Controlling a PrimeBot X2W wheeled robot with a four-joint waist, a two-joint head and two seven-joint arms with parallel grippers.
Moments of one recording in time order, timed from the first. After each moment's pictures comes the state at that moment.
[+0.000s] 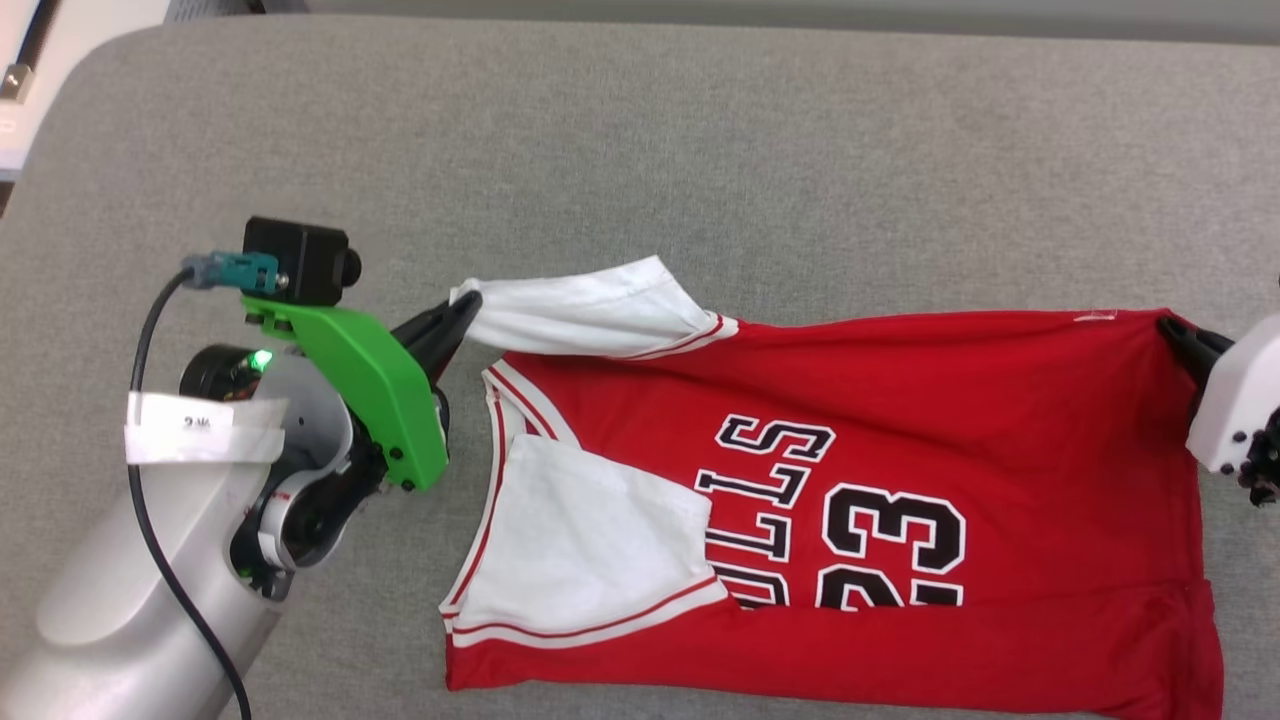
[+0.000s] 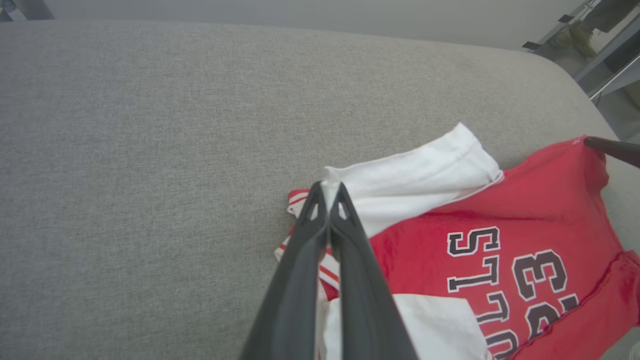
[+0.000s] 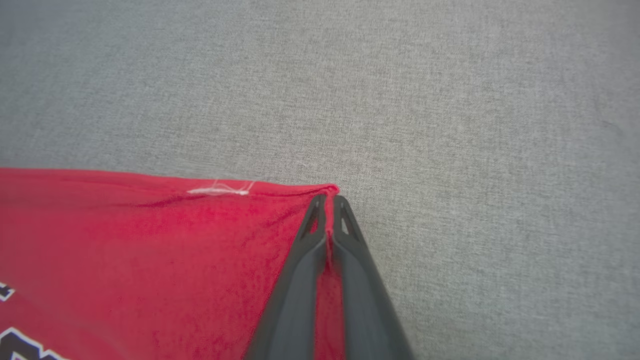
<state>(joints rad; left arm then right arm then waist) -0.55 0.58 -0.59 0.02 -0.97 0.09 0.33 -0.50 -0.56 0.21 0.40 0.65 0.13 0.40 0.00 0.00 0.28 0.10</state>
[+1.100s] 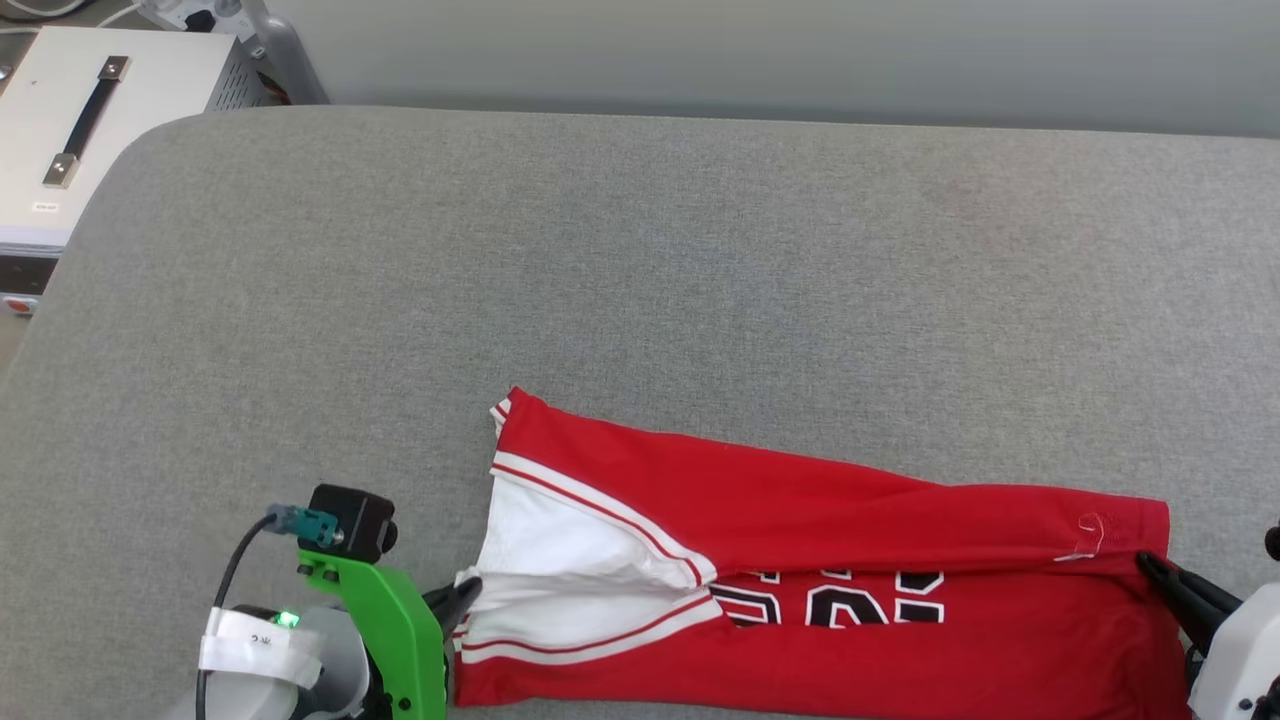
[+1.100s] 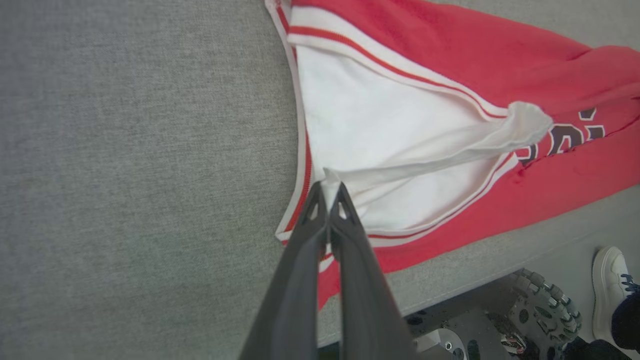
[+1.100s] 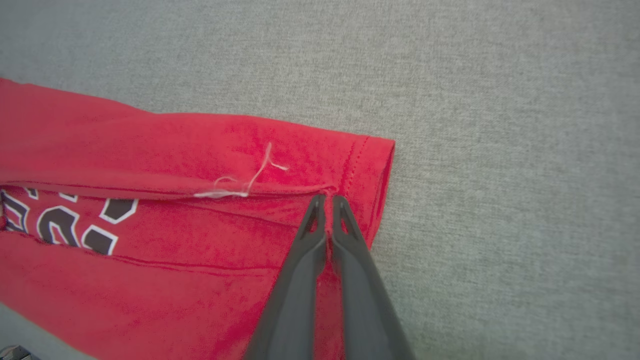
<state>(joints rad) -0.21 0.67 -0.70 -0.02 -0.99 0.13 0.34 -0.04 -0.70 0.33 0.24 0.86 0.13 0.12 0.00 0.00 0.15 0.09</state>
